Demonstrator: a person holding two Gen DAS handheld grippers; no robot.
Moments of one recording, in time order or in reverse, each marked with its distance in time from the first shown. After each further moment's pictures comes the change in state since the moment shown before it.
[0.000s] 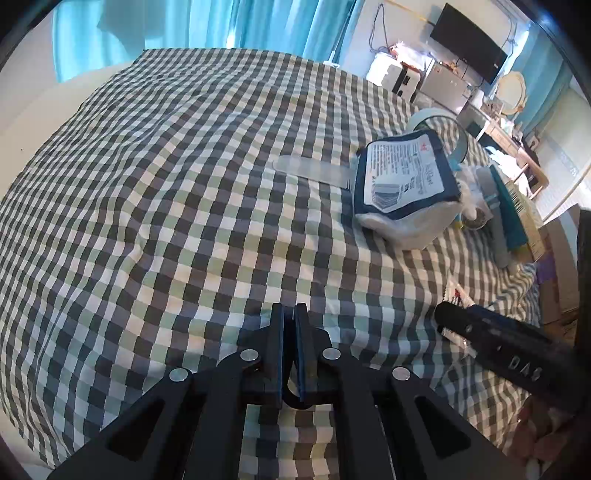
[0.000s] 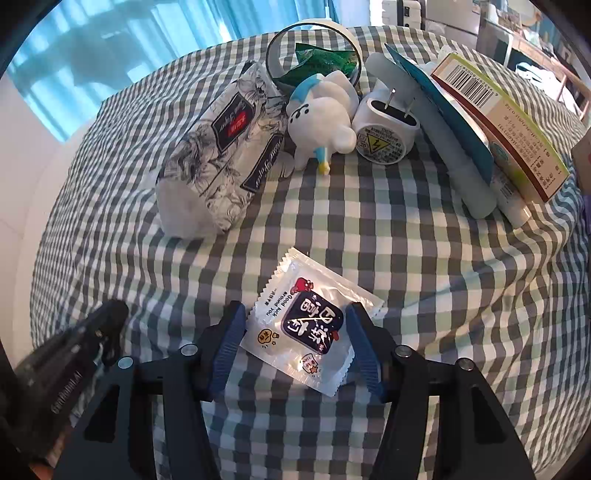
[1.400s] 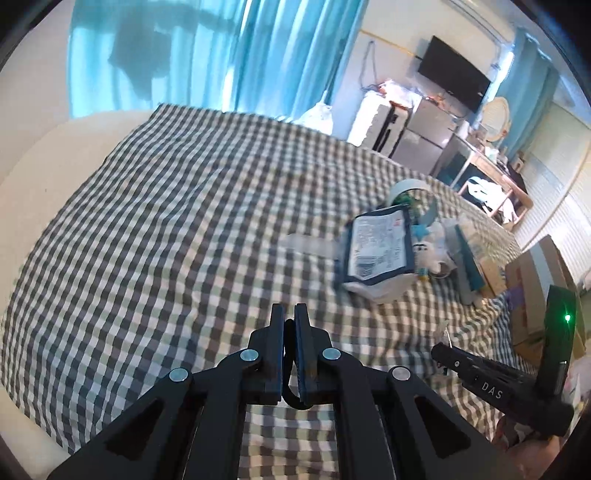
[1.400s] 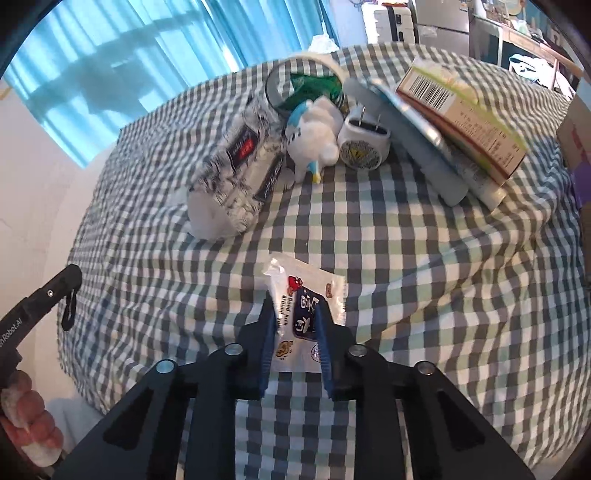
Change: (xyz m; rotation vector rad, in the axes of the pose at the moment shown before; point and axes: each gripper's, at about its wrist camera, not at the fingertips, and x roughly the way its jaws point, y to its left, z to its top) left arm -0.078 0.011 0.025 0.021 -0.157 -0.035; right arm -0.028 -0.010 -0.019 0.065 -0.080 0.104
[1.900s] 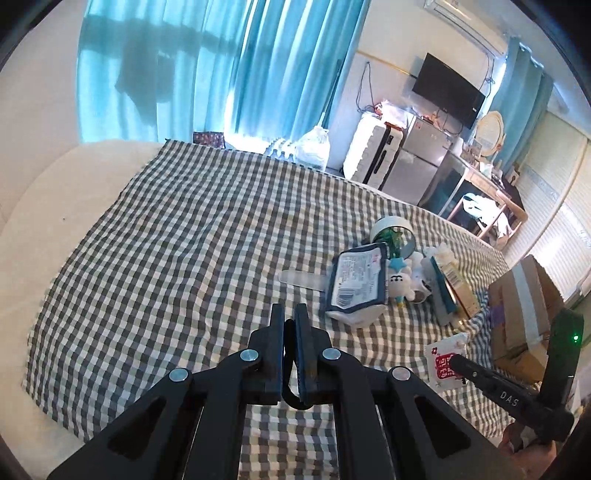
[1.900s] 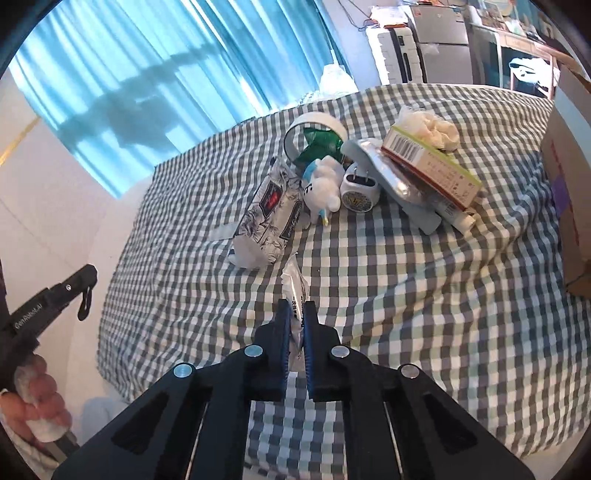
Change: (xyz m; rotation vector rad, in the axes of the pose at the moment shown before) left arm -0.056 -0.009 0.022 -0.013 -0.061 0.008; right arm -0.068 -0.016 -0.007 0.034 -0.115 0.111
